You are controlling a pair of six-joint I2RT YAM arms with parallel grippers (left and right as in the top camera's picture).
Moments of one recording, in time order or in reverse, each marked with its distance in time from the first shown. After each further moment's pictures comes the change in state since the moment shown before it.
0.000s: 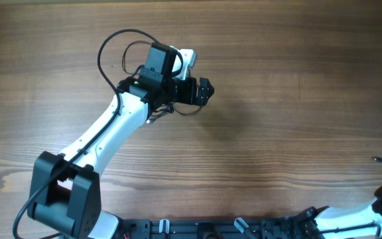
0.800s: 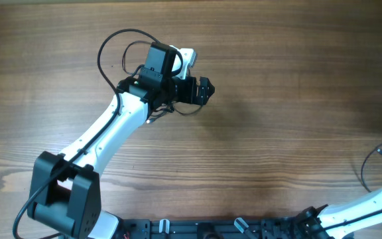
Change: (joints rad) left arm 0.000 0.000 0.000 0.015 0.007 -0.003; right arm 0.039 0.216 -0.437 0.293 -0.068 0.068
